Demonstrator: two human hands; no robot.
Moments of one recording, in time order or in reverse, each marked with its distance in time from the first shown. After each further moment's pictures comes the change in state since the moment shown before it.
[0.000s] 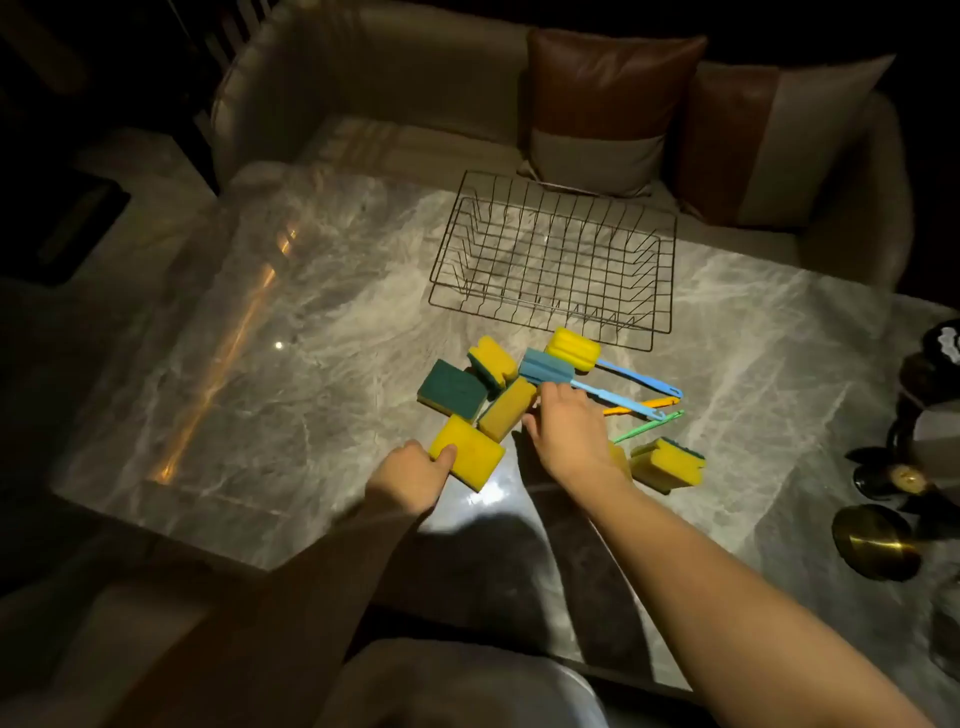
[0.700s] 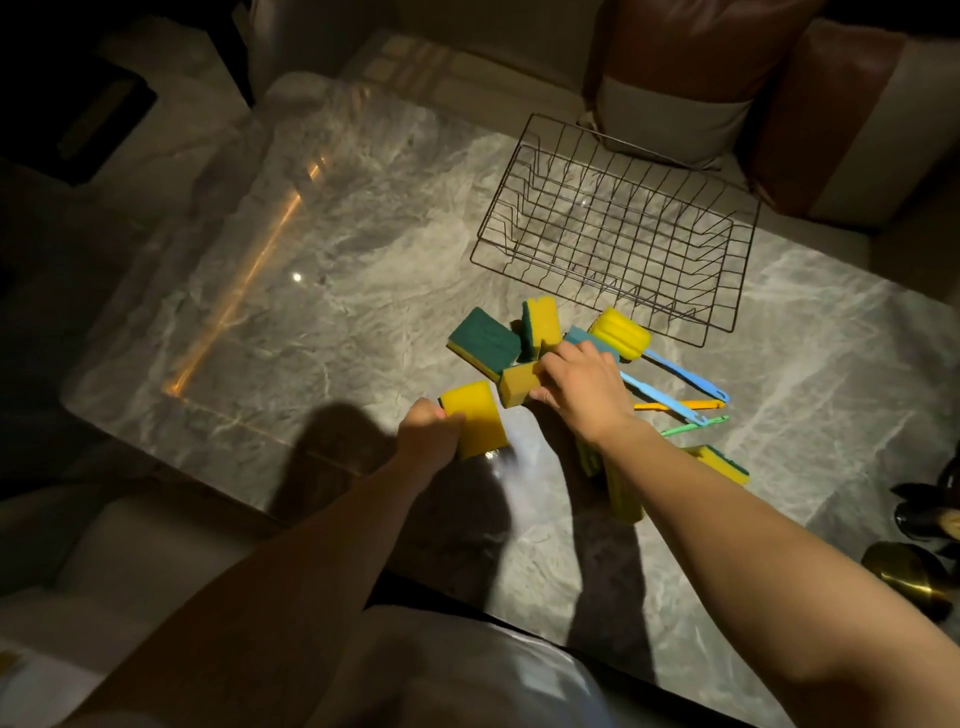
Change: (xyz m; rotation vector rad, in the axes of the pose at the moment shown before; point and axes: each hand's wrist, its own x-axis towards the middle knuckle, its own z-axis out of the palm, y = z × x) left_hand 0.030 -0.015 0.015 -0.592 0.038 -0.159; right_hand 0.055 0.002 0.013 -0.123 -0.062 -0.431
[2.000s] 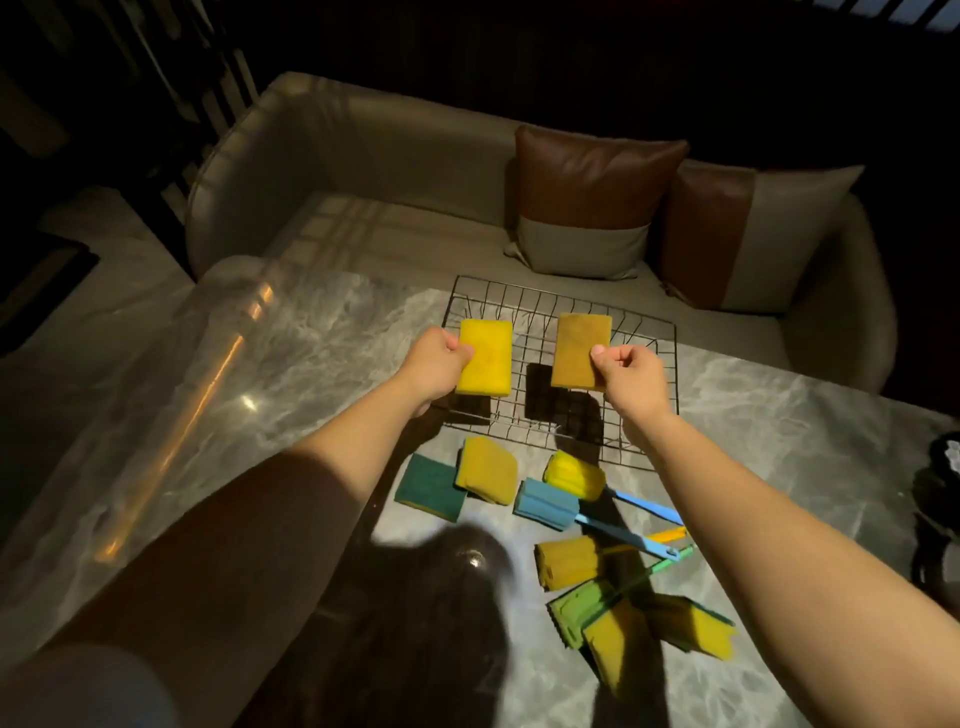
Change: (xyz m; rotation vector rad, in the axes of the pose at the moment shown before) left_hand 0.125 0.277 -0.036 -0.097 -0.159 0.461; right_hand 0.107 0.127 -0.112 1.208 0.498 0.843
